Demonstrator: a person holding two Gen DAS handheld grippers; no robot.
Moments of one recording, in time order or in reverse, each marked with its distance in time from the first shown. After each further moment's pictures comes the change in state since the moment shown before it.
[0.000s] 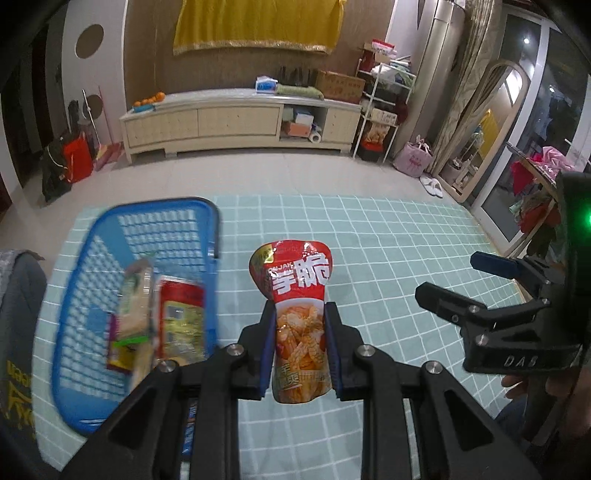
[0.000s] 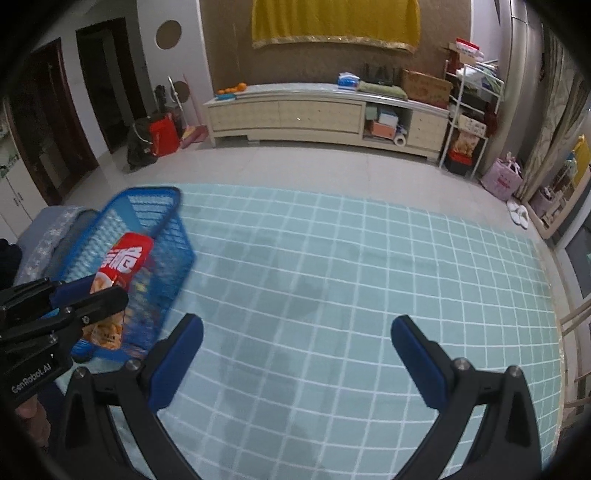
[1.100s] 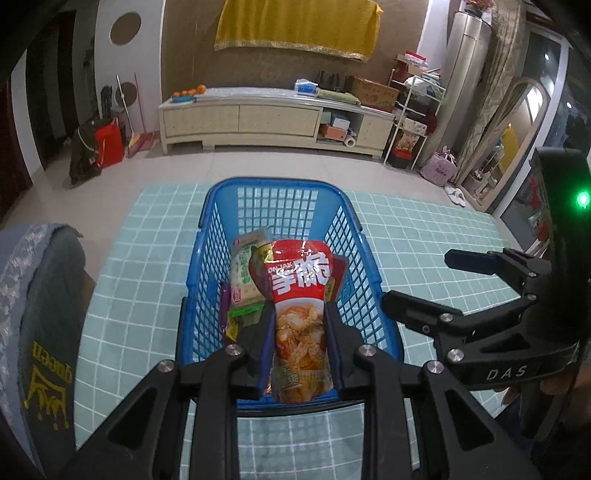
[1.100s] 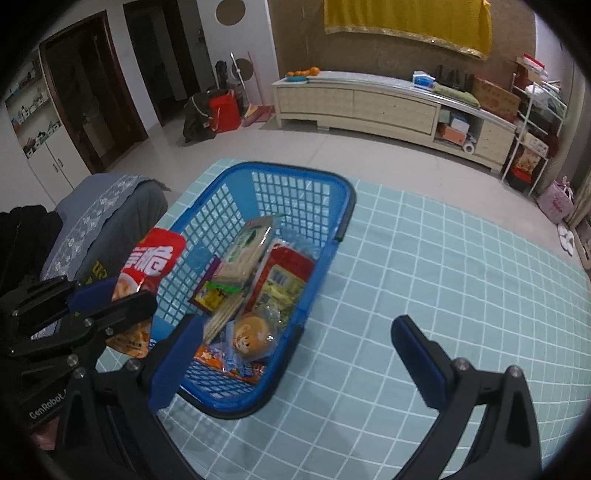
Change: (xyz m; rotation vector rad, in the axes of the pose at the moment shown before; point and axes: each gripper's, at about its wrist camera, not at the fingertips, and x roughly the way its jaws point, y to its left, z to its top) left arm -0.046 0.123 -0.041 -0.073 0.001 0.048; right arm 0.037 0.162 0.011 -0.126 0.063 0.149
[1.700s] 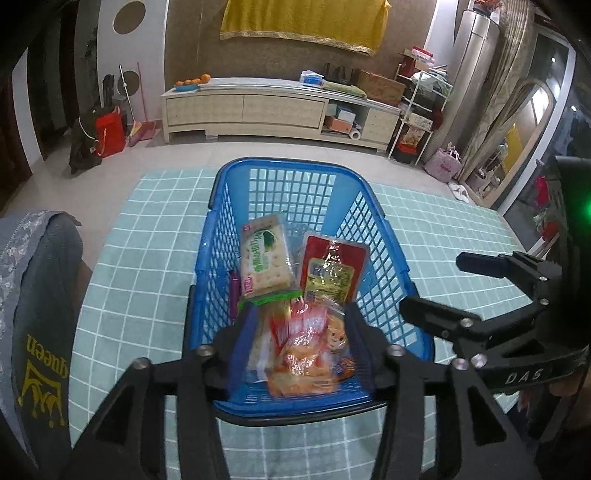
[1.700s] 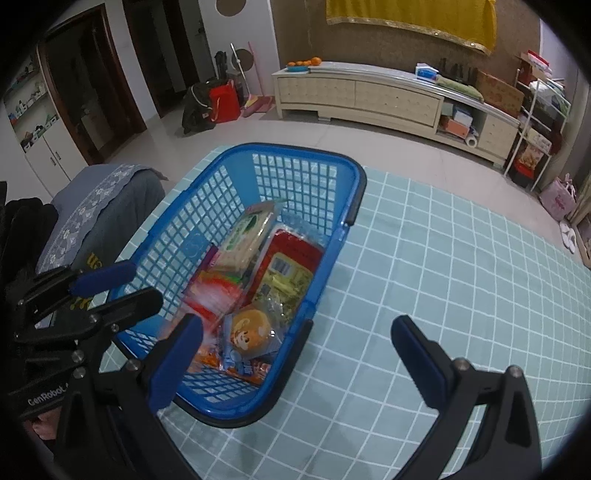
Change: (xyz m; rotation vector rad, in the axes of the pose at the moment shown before) left arm 0.012 0.009 -0.007 -0.004 0.023 0.014; right arm 0.018 0.004 -0.008 0.007 0.025 -0.001
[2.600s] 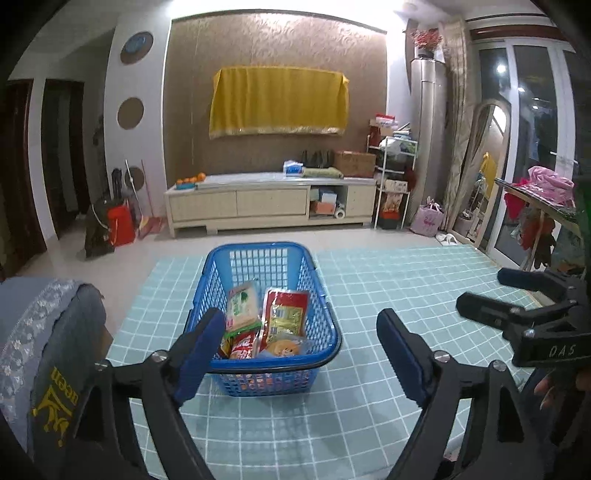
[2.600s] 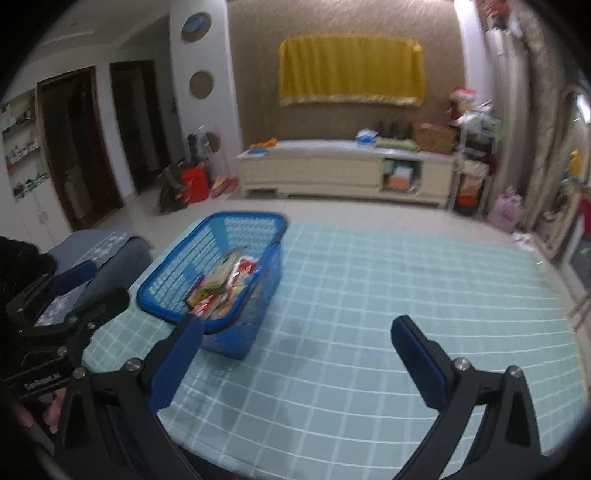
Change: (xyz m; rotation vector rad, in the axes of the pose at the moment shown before) left arm -0.113 -0.079 -0.065 0.128 -0.389 0.045; right arm -0.153 -0.019 -0.104 0.100 -0.358 -0.140
